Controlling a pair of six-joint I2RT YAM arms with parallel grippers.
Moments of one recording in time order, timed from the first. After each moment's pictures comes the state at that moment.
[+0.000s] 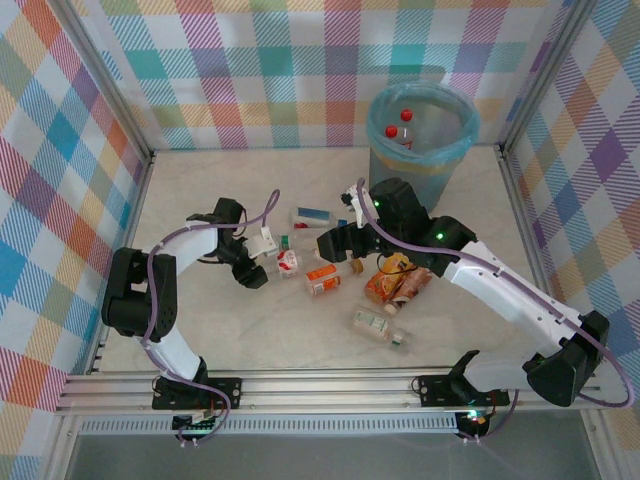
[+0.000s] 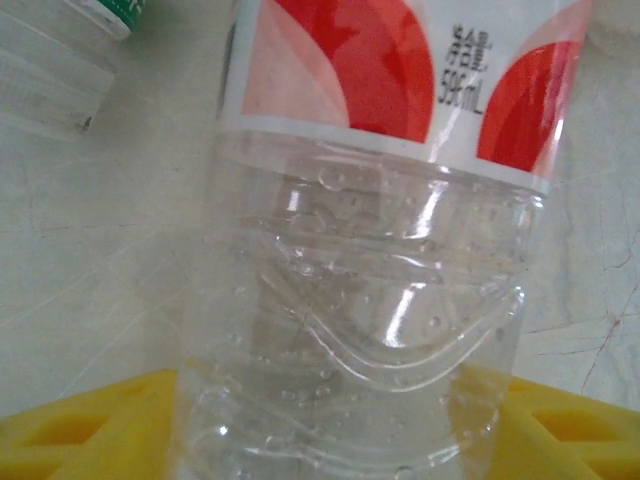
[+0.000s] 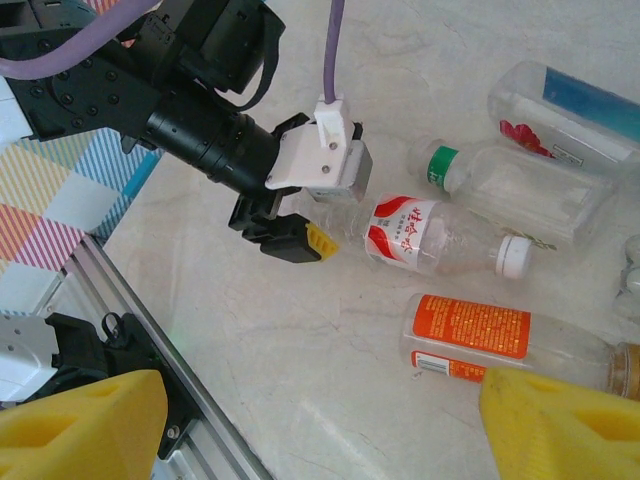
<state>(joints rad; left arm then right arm) -0.20 1.69 1.04 -0.74 0.35 0.86 0.77 1.29 1.30 -0.67 -0.29 0.39</state>
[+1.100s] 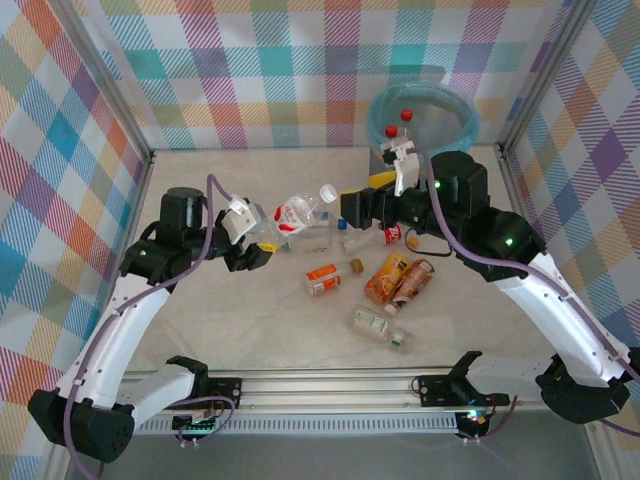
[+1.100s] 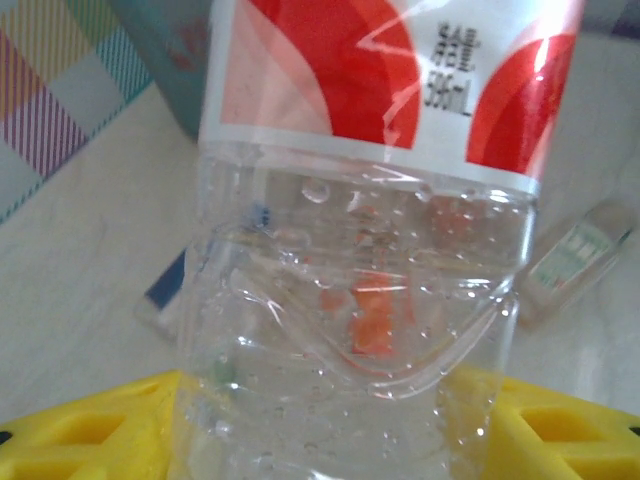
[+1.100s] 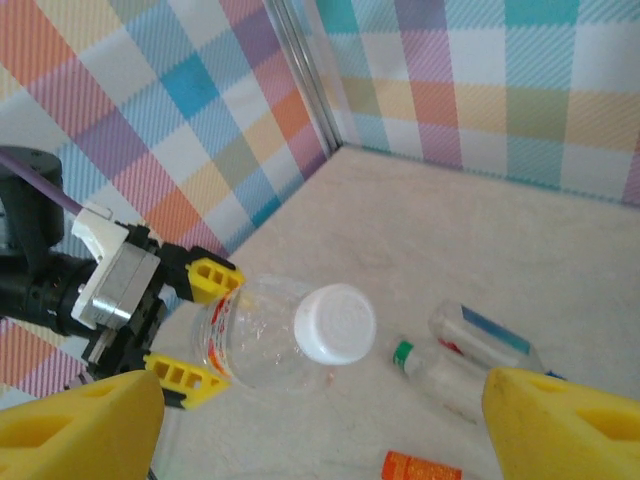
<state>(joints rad) -0.30 1.02 1.10 -0.70 0.62 0.52 0.77 1.18 1.61 -0.72 -0.11 0.30</state>
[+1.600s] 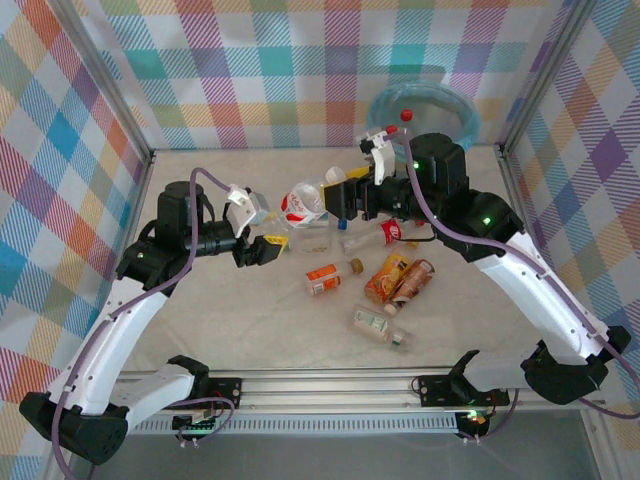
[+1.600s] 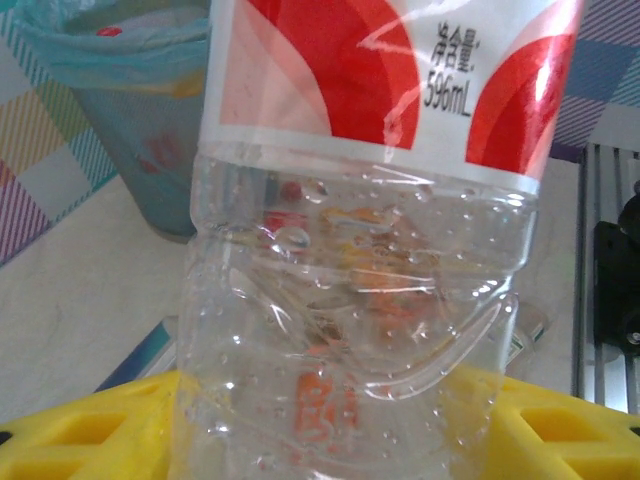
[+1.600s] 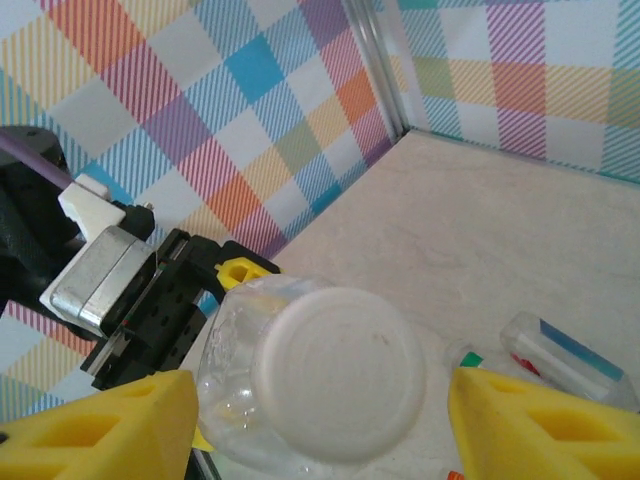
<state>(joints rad) -0.38 1.01 1.16 -0.62 0.67 0.36 0.77 1.30 1.70 -0.71 -0.28 0.32</state>
